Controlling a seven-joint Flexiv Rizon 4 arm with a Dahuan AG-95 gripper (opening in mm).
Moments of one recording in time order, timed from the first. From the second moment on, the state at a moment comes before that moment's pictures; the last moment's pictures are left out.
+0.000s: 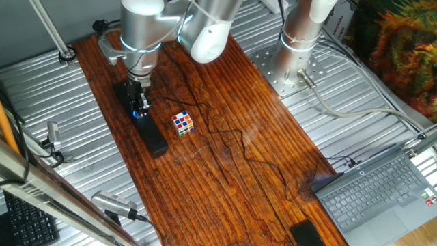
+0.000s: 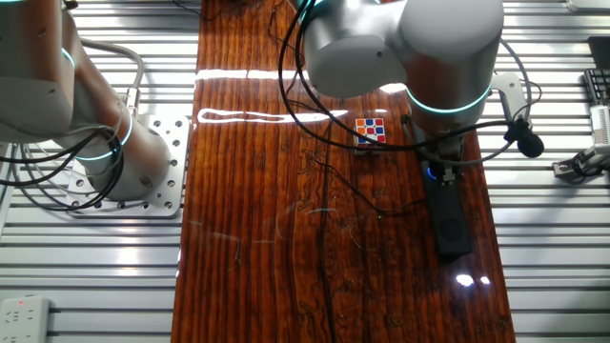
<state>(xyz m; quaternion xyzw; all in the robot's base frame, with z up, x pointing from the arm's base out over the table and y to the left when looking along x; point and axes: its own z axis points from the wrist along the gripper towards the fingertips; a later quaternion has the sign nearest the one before) 0.610 -0.036 0.069 -0.03 0.99 0.01 0.13</state>
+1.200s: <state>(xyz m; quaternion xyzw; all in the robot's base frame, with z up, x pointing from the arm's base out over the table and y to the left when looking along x) 0.609 -0.036 0.073 -0.06 0.99 -0.01 0.11</state>
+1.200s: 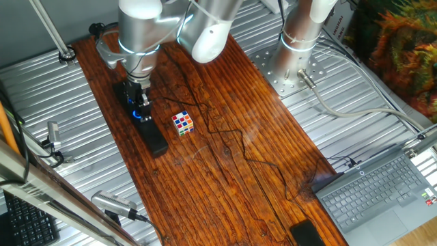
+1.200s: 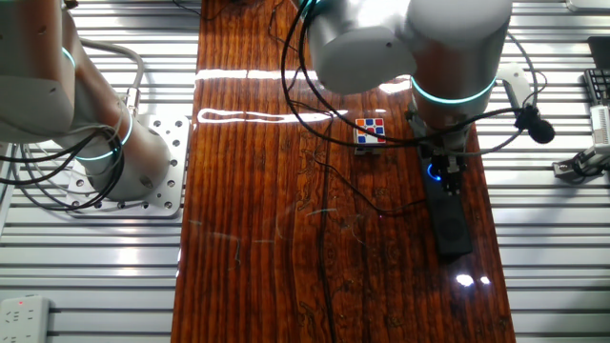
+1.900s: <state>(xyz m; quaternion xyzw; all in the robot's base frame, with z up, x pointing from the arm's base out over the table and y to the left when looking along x) 0.609 -0.028 0.088 -0.11 0.99 -0.03 0.07</state>
